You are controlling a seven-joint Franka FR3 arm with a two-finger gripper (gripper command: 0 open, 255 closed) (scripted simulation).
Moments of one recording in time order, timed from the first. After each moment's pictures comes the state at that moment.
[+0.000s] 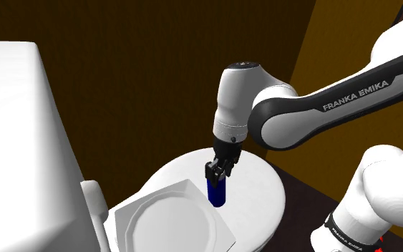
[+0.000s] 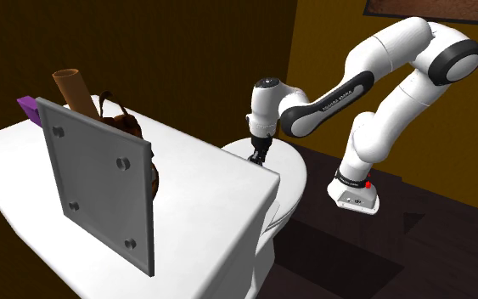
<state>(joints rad) 0.17 -0.37 0.45 -2.55 0.17 2.21 0.46</state>
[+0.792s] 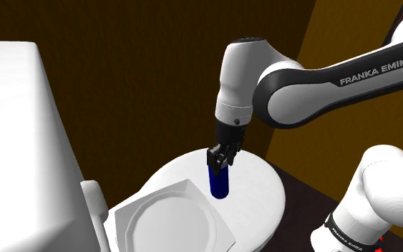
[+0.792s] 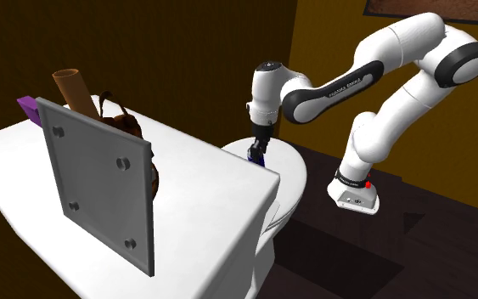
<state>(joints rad) 0.18 -0.44 0.42 -2.47 0.17 2.08 0.45</state>
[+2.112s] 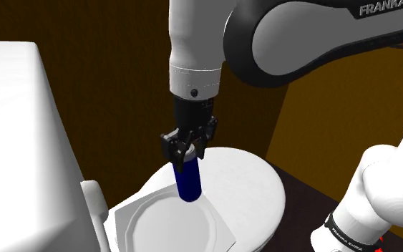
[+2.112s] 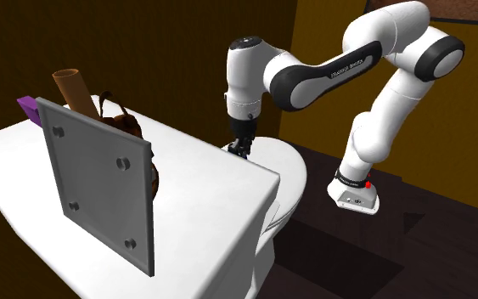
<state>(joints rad) 0.19 -0.20 0.59 -2.02 0.09 1.86 0.71</state>
